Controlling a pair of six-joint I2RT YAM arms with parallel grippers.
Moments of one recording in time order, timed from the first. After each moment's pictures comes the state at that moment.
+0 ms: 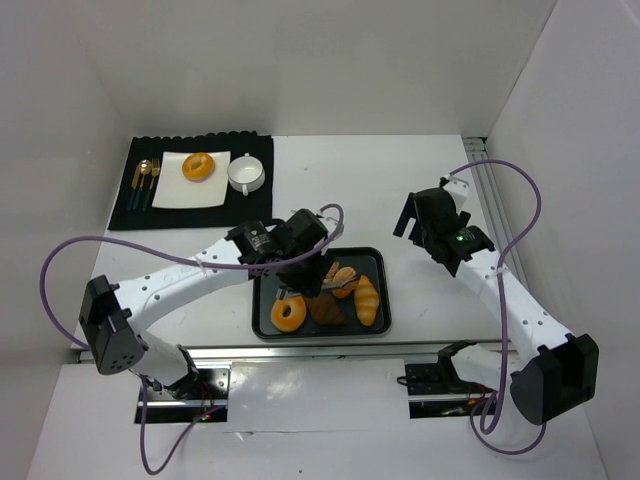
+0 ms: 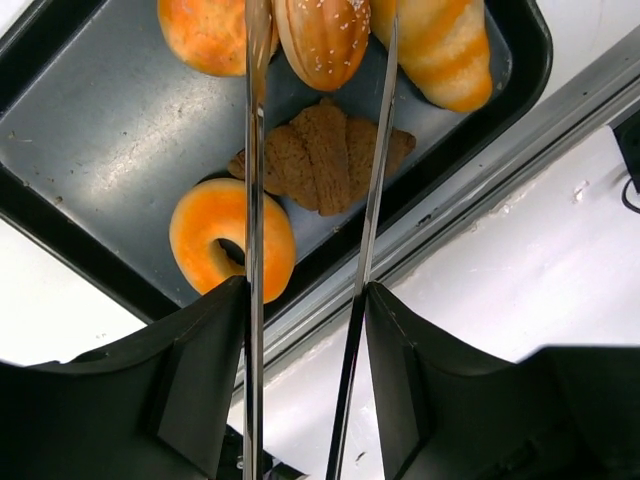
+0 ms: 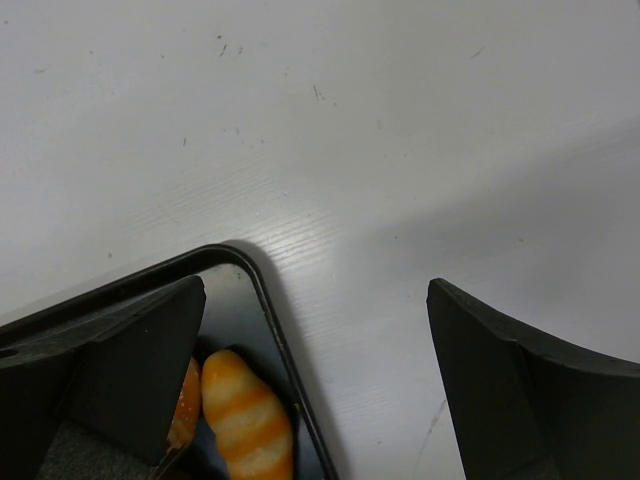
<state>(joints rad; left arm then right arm) -0.94 1.47 1.34 -0.92 -0.01 -0.35 0.36 1.11 0.95 -0.61 0.43 0.59</state>
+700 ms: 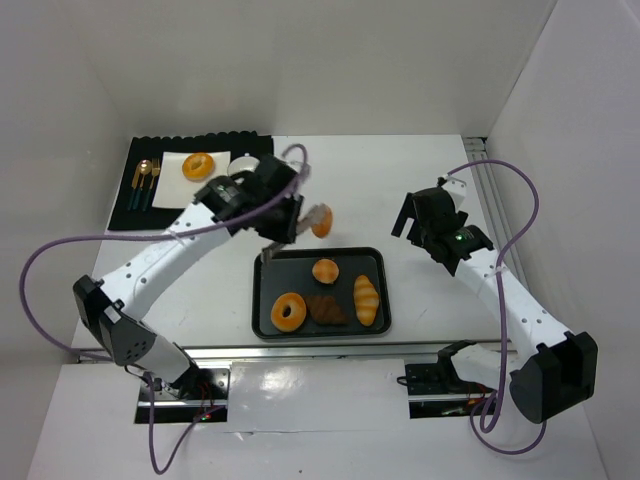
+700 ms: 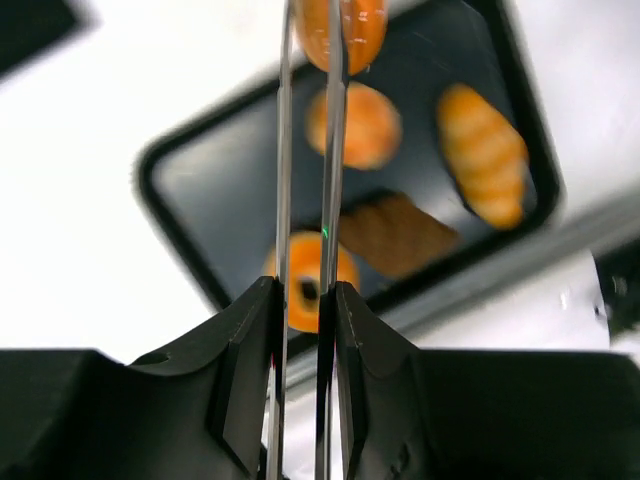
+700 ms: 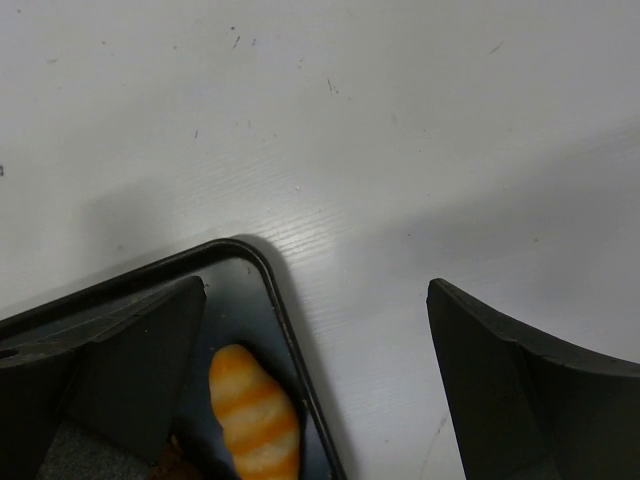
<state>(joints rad) -0.76 1.53 1.63 -1.07 -0.07 -0.34 0.36 1.12 0.95 -0.60 0.40 0.59</state>
